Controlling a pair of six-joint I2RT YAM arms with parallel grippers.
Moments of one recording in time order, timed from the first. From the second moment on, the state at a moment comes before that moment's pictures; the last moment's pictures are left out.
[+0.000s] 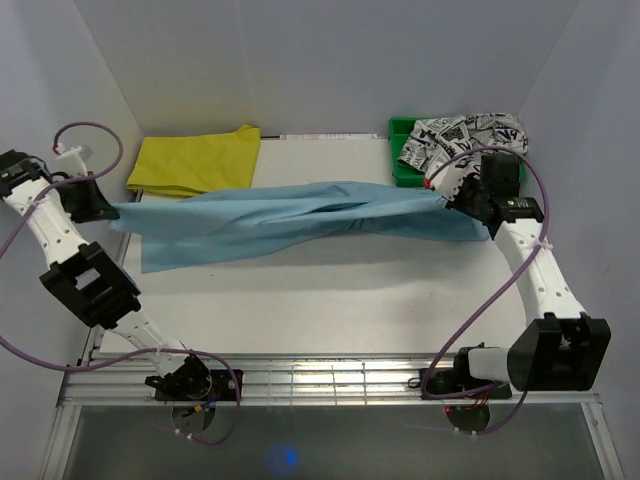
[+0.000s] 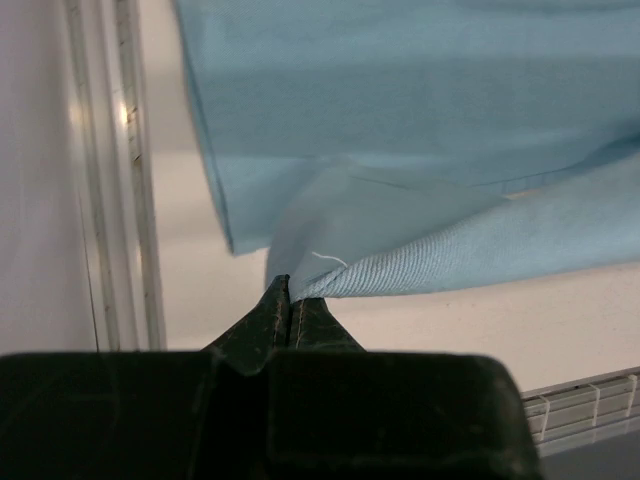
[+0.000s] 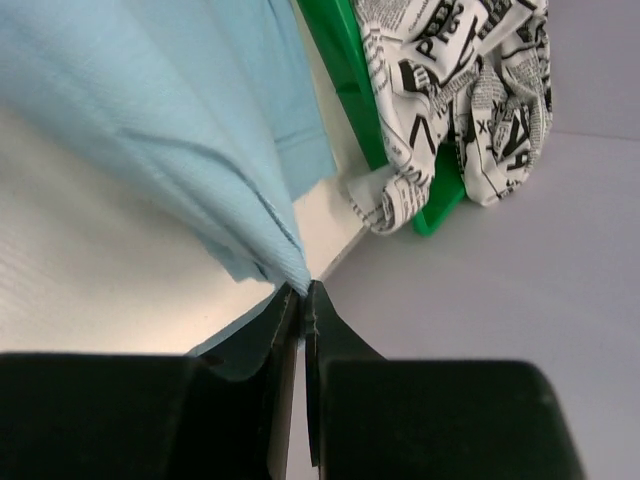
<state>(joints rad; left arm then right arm) 0.69 1.87 1.94 -1.28 0.62 0.51 0.06 1.31 1.18 -0.59 -0.07 -1.12</state>
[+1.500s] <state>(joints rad) 0.87 1.11 0.78 -1.31 0.28 1.64 0.02 1.13 0.71 -0.84 -0.14 -1.27</state>
